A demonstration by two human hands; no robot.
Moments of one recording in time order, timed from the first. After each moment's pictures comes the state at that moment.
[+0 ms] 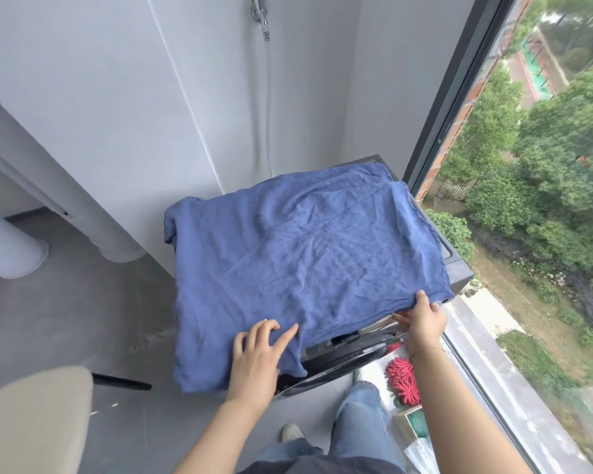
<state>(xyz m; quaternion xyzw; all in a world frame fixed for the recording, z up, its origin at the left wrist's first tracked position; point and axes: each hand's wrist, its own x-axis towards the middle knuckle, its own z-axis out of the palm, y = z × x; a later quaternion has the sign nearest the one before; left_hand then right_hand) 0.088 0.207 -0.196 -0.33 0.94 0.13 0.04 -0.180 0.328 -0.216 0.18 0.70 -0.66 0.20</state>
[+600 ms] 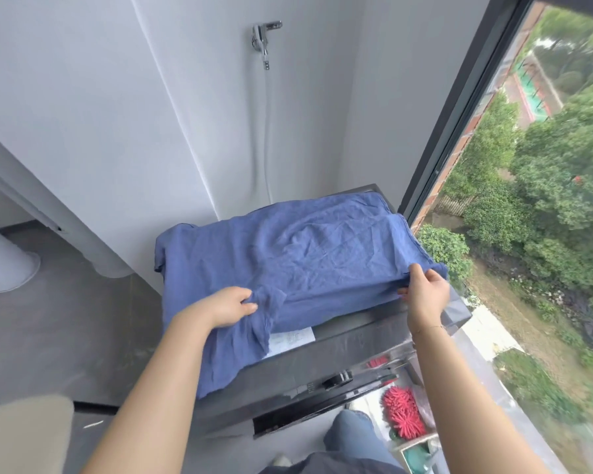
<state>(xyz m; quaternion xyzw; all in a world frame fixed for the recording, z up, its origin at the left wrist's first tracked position) 0.005 0.064 -0.112 -0.37 0.85 0.32 0.19 -0.255 0.270 -0.153 0.03 0.77 -0.62 0.13</state>
